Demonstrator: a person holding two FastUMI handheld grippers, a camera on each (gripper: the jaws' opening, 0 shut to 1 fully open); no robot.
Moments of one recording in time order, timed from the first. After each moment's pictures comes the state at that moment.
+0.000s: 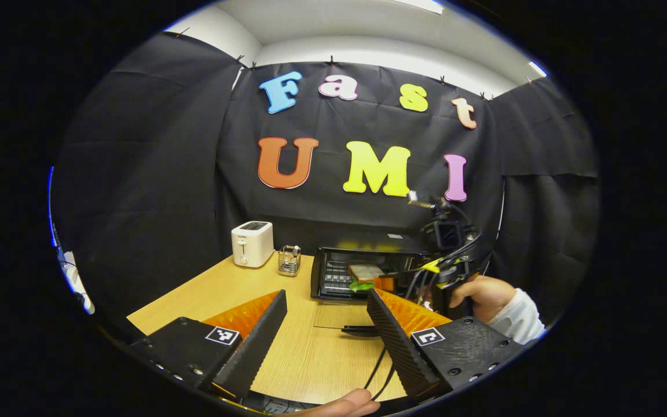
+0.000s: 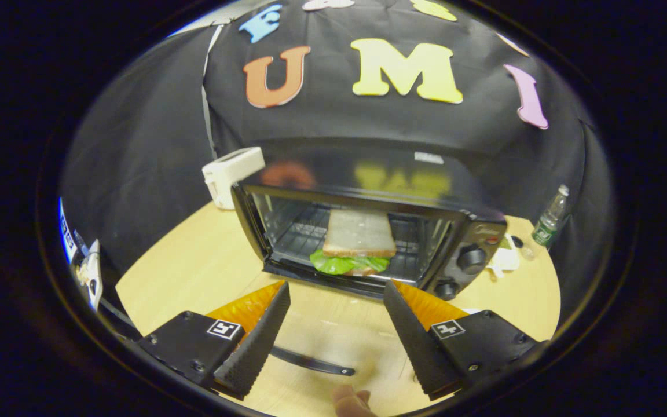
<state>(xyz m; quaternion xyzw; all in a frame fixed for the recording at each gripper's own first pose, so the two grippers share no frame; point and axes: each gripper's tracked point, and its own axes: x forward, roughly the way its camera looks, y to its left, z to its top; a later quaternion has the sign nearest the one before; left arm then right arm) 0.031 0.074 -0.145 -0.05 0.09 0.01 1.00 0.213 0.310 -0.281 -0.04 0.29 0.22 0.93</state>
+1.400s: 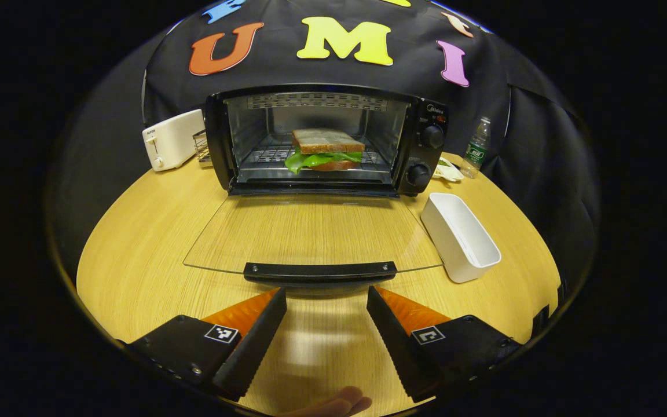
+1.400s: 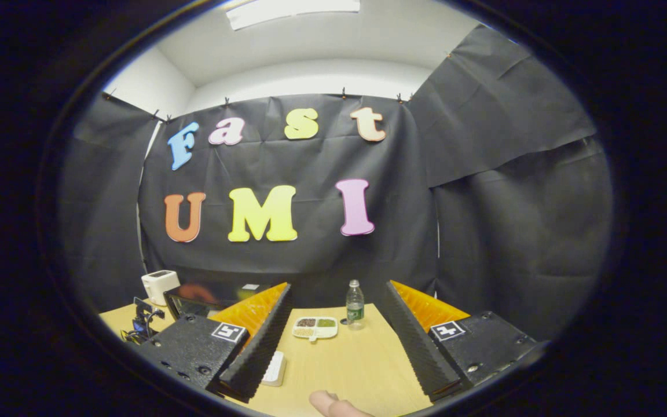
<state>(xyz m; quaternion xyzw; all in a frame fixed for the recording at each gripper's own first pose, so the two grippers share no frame) 0.136 -0.049 -0.364 -0.02 0.37 -0.05 0.93 0.092 -0.059 -0.068 0.01 0.00 0.00 1.00</state>
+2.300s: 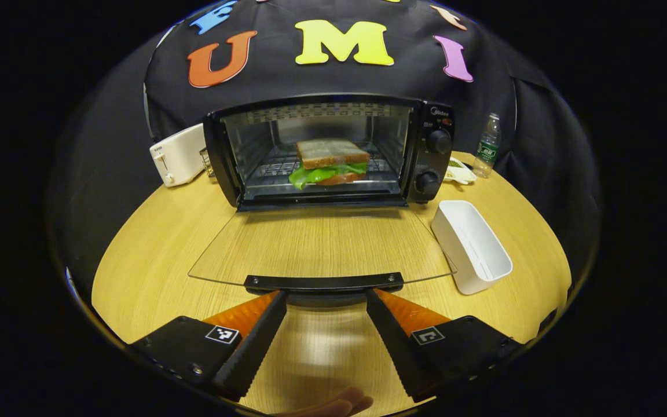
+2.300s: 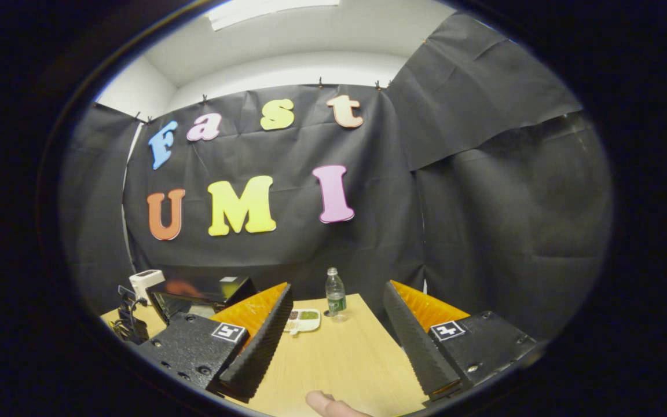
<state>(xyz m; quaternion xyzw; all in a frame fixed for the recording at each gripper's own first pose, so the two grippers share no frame) 0.151 -0.053 -0.336 0.00 0.36 -0.02 0.93 0.114 -0.104 -0.104 0.03 0.02 -0.02 1.00</state>
